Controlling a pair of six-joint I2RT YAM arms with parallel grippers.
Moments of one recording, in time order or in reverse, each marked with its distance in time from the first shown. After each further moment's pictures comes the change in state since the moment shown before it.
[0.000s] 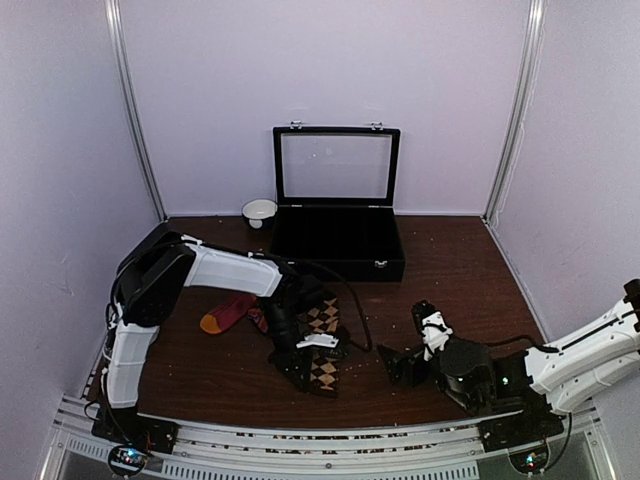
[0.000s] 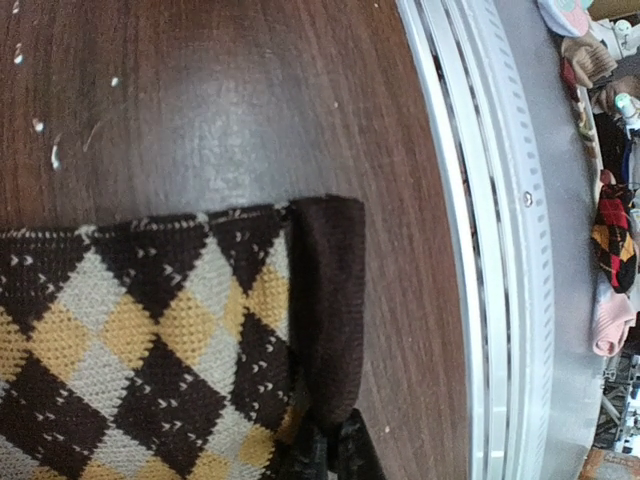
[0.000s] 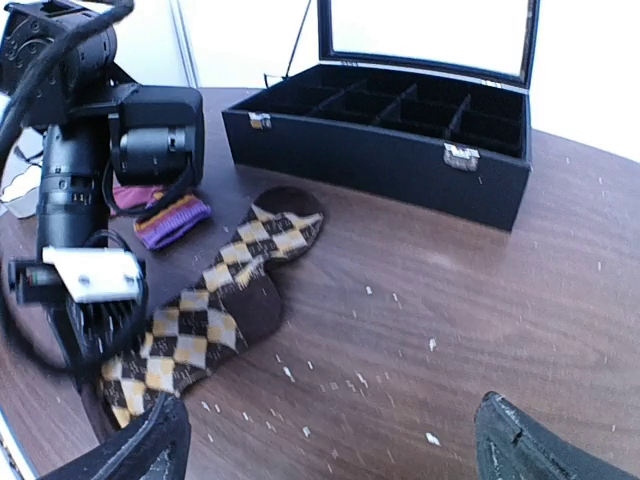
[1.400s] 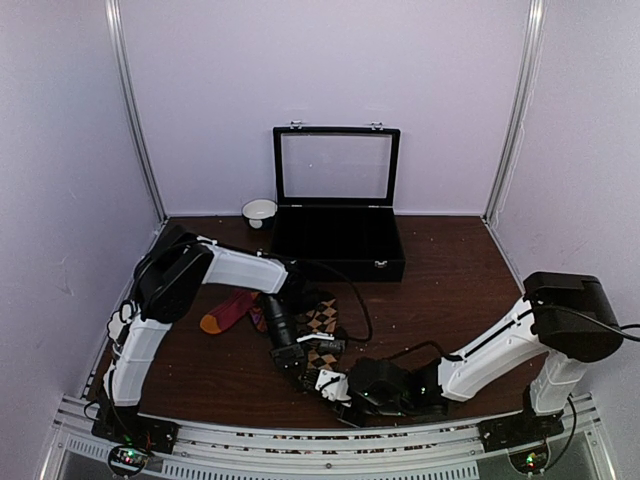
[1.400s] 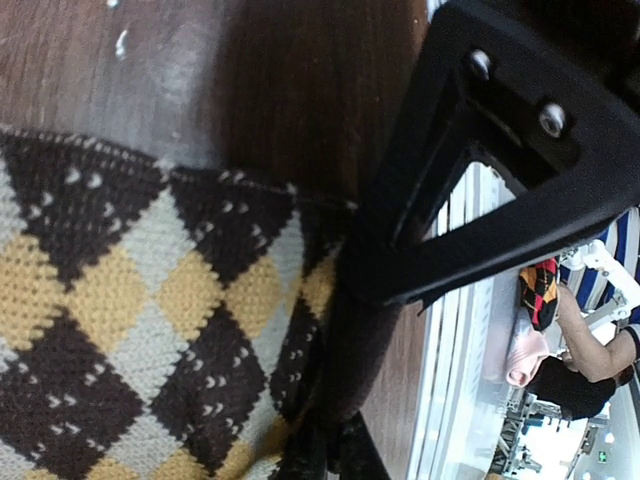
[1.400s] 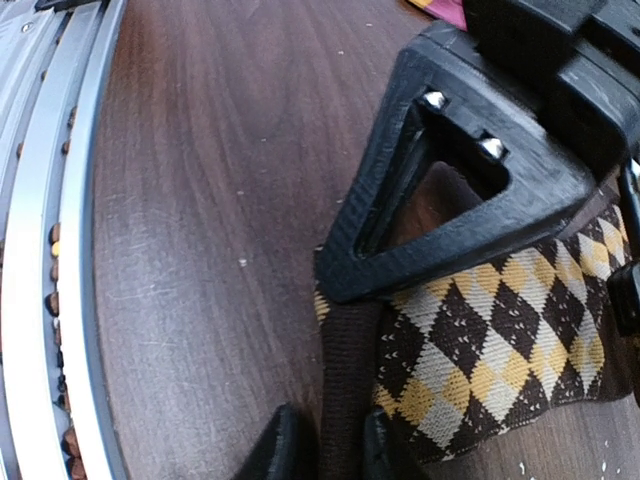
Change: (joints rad) left arm 0.055 0.128 0.103 -0.165 0.116 -0.090; right arm 0.034 0.613 0.394 -0.033 -0.559 -0.454
